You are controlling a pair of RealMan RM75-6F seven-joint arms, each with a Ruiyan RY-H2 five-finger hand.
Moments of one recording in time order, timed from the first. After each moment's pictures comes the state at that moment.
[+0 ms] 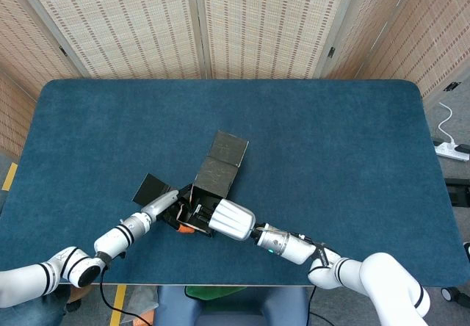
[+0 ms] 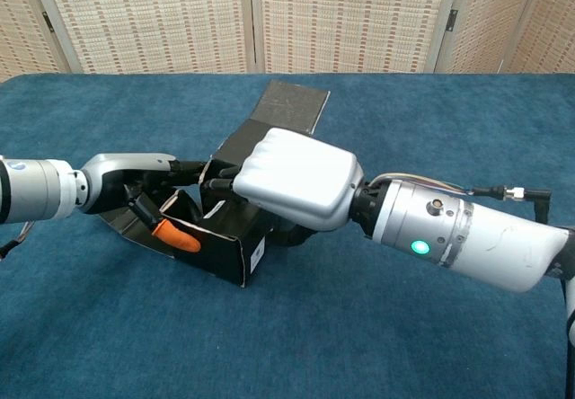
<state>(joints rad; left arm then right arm) -0.81 -1.47 -0.11 -1.36 1.33 0.56 -0.75 0.92 -1.94 -0.03 -0.86 -1.82 1.21 -0.20</state>
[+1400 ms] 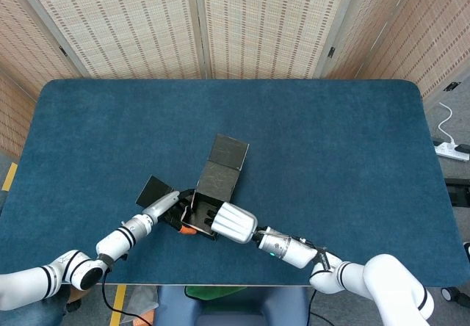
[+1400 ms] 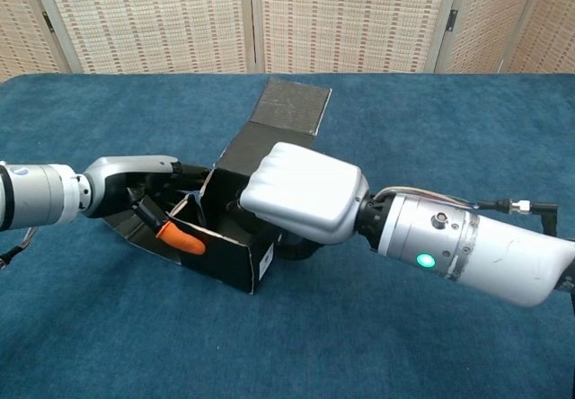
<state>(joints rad) -0.79 -1.49 -0.13 -1.38 1.31 0.56 -0.71 0.89 -1.92 -0.03 -0.91 -1.80 1.16 -0.26</state>
